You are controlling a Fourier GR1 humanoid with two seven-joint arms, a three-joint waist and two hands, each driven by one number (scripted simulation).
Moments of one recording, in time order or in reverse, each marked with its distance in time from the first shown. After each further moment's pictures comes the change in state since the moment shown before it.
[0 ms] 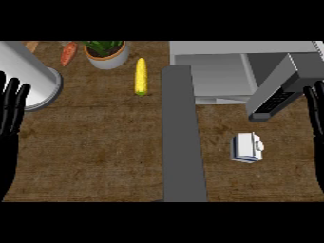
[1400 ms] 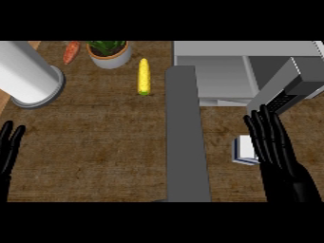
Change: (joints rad) left arm 0.291 -0.065 0.069 -0.050 0.224 -0.161 -0.039; right arm 0.157 0.072 0.318 -0.017 0.024 -0.047 -0.002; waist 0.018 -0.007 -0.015
